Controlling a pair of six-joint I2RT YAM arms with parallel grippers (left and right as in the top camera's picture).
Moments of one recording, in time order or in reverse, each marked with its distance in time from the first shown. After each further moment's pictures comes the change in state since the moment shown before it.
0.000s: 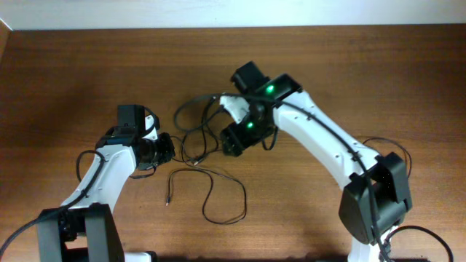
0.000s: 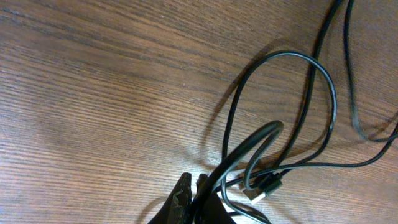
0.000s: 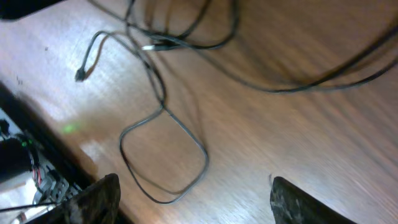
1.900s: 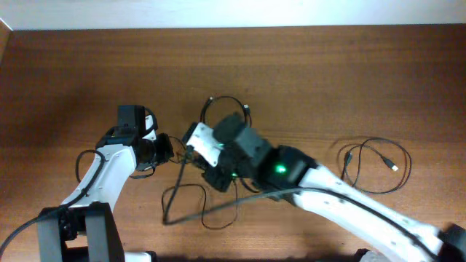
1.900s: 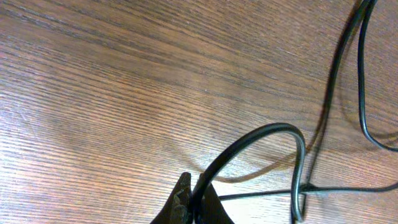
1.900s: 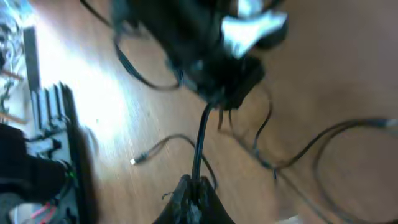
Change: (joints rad) left arm 0.000 0.007 0.000 0.001 -0.058 -0.008; right arm 0.289 -0.476 -0.435 0.639 0.109 -0.016
